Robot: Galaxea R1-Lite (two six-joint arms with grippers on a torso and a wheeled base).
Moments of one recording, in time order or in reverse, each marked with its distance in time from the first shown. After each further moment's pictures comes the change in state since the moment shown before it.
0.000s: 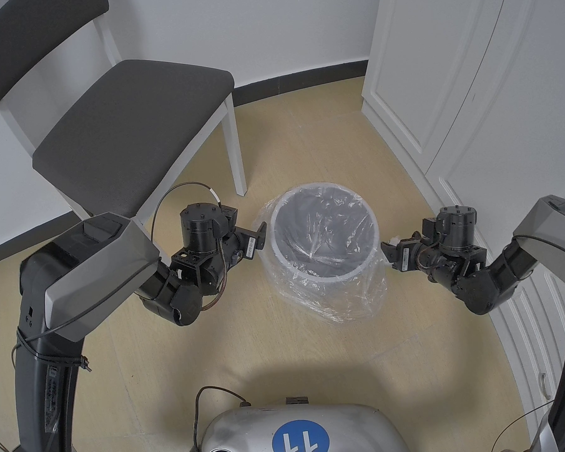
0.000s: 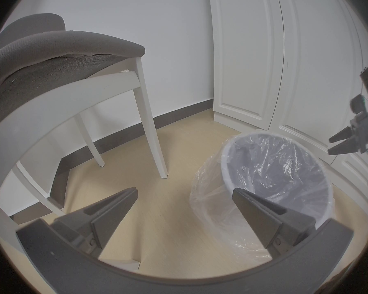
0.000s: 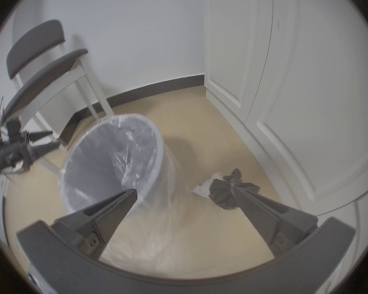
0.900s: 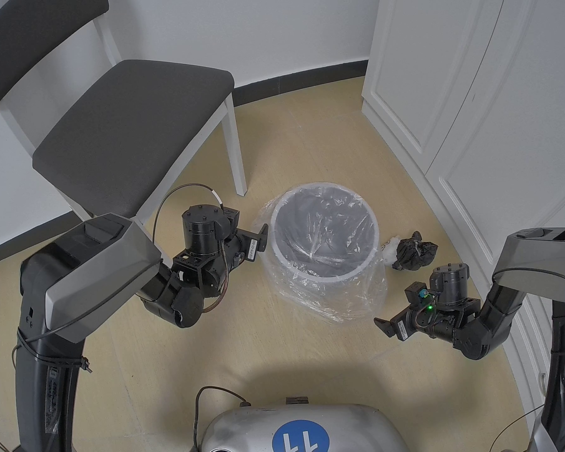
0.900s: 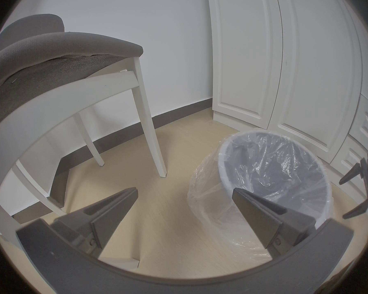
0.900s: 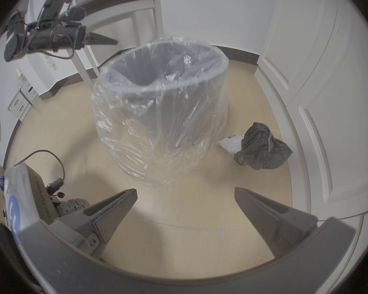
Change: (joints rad) left arm -0.009 -0.001 0.010 -0.001 0.005 0.002; right arm 0.009 0.117 0.276 -0.156 0.157 -0.353
